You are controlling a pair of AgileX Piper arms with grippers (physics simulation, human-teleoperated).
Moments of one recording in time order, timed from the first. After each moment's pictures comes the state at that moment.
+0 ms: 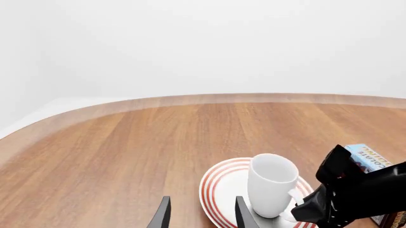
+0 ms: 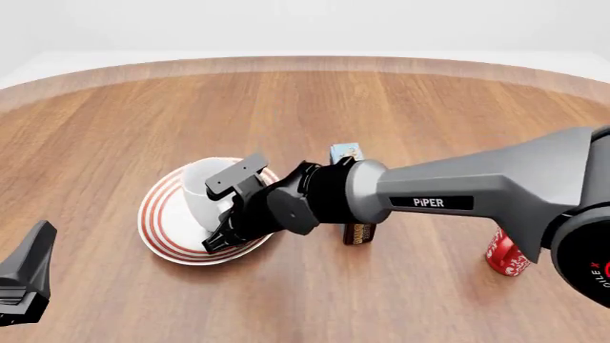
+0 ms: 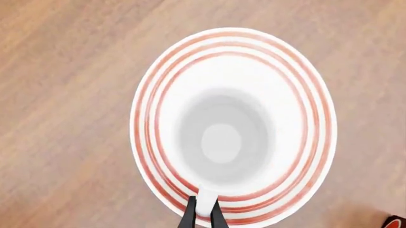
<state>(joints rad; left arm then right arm) 0.00 0.00 0.00 0.00 0.00 0.93 2.02 -1.32 0.22 0.12</state>
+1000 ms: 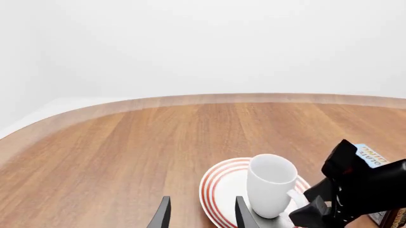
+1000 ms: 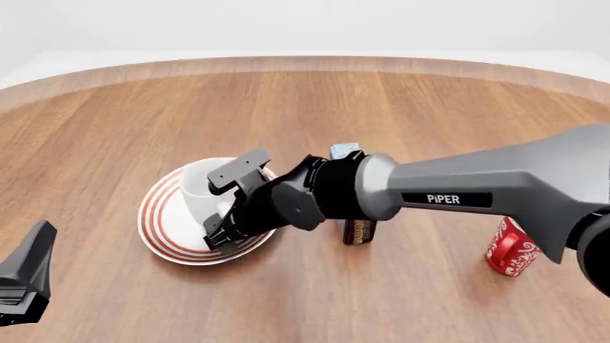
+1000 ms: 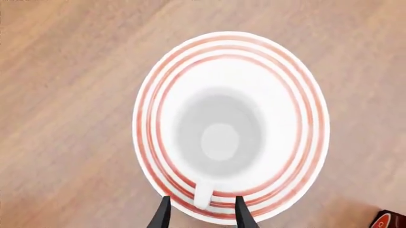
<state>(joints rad) 0.00 0.00 0.00 0.00 0.00 0.93 1.98 -1.31 0.24 0.12</state>
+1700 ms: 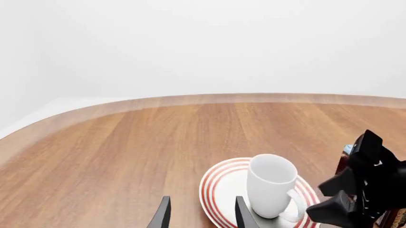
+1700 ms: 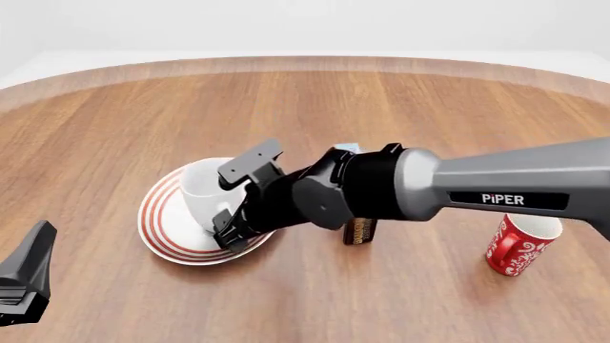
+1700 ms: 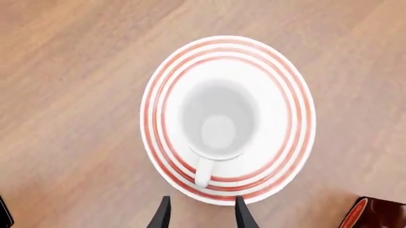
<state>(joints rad) 0.00 0.00 0.00 0.00 0.00 0.93 1.86 -1.21 0.22 0.08</state>
